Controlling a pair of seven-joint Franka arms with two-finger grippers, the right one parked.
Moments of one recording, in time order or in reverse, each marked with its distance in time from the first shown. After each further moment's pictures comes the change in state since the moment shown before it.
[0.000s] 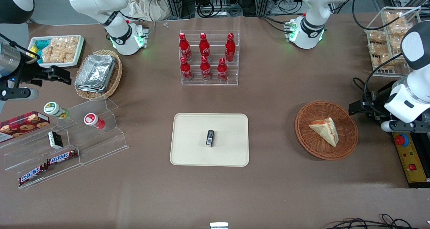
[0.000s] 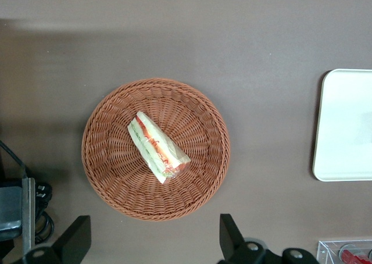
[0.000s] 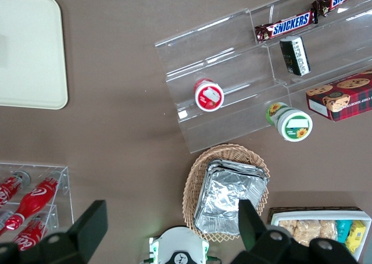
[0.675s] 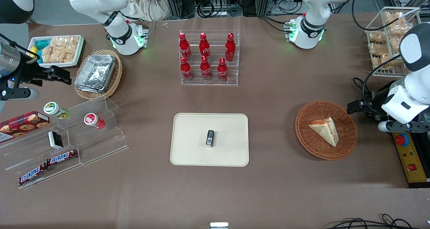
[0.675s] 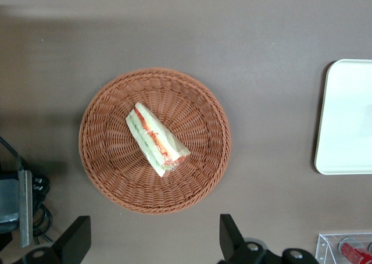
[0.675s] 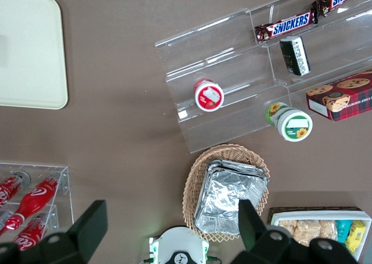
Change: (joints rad) arm 0.000 0.010 -0.002 -0.010 0.001 -0.022 -0.005
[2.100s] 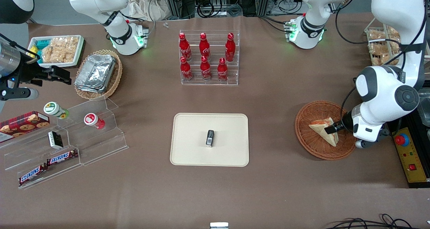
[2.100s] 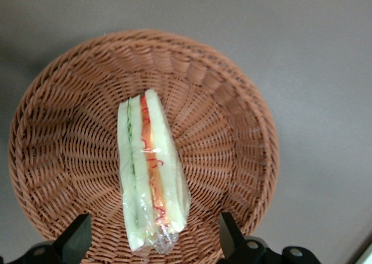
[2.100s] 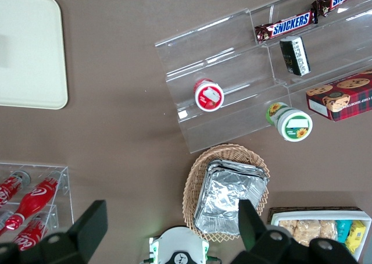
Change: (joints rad) arm 0.005 0.132 0.003 -0.333 -0.001 0.468 -0.433
